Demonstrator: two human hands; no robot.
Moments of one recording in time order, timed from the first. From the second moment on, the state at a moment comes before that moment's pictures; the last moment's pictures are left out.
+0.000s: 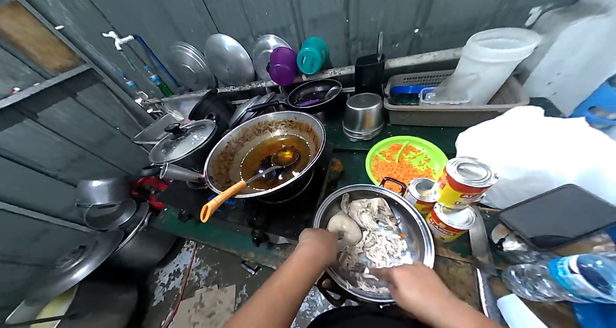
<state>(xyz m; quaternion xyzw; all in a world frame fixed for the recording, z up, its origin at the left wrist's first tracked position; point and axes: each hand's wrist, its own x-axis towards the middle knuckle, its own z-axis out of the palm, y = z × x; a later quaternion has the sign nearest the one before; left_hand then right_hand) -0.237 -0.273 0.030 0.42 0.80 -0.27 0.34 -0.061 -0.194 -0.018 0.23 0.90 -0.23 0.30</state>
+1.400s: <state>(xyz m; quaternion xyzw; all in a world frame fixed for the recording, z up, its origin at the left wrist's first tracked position) -0.221 -0.271 0.026 0.45 0.79 -0.20 0.35 -0.039 -0.136 0.004 0.38 0.86 -0.21 0.26</state>
